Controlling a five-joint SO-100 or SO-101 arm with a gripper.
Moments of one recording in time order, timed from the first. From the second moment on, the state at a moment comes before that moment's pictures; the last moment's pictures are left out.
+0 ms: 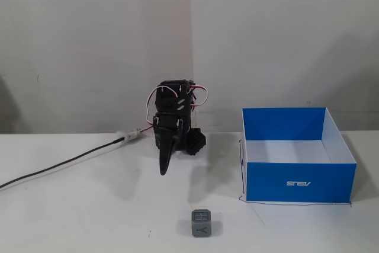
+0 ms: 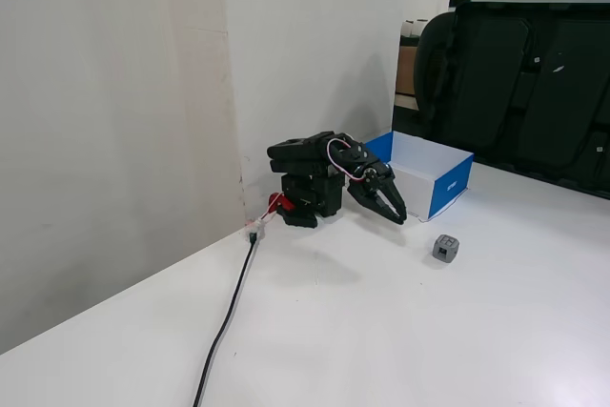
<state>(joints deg) 1.4 187.4 176.6 59.6 -7.0</state>
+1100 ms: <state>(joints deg) 2.5 187.4 176.5 62.8 -7.0</state>
